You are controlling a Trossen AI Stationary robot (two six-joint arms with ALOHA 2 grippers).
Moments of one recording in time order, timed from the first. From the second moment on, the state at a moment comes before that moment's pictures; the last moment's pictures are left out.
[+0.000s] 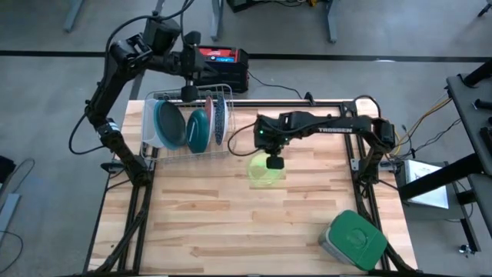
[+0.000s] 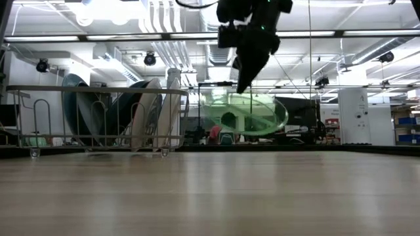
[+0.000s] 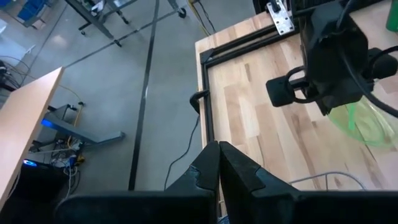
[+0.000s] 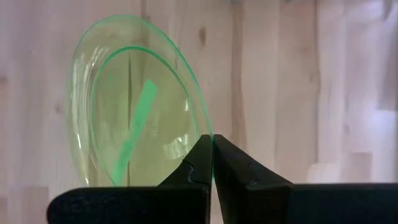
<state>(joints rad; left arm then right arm) 0.63 1.66 2.35 -1.29 0.28 0.77 -0.17 1.80 1.52 -0.93 -0.02 -0.24</state>
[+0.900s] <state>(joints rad) 0.63 1.55 2.36 -1.26 0.27 0.75 -0.17 1.80 1.93 -0.91 0.02 -0.37</state>
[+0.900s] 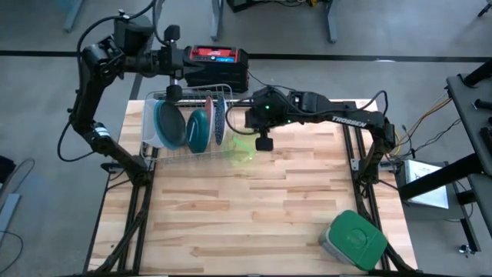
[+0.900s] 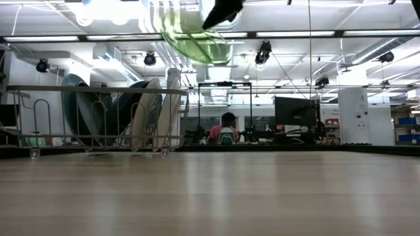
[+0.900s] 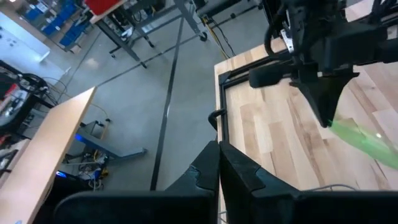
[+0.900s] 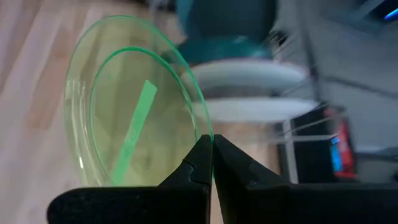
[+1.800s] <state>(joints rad) 0.67 1.49 2.36 -1.15 0.09 0.78 -0.24 1.88 1.90 -0.12 0.13 -0.64</state>
